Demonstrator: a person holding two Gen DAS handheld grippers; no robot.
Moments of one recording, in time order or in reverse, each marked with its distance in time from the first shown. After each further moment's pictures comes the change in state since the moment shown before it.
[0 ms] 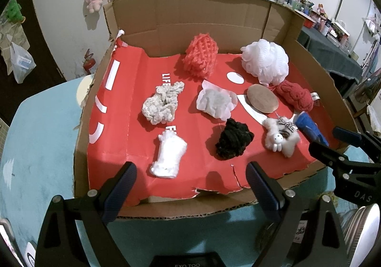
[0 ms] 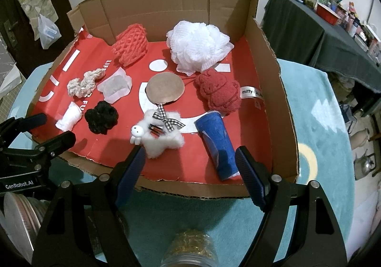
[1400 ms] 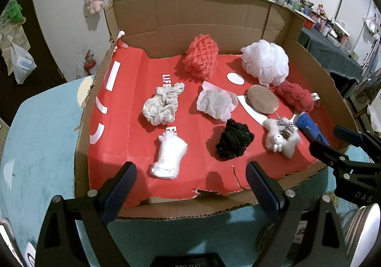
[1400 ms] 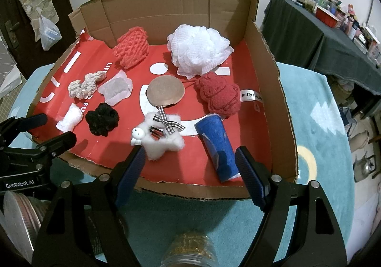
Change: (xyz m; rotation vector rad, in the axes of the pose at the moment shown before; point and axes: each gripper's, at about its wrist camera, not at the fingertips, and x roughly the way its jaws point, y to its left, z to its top) left arm 0.000 0.000 0.000 -0.002 -0.003 0.004; right arm 0.000 0.000 0.001 -0.004 -0.013 0.001
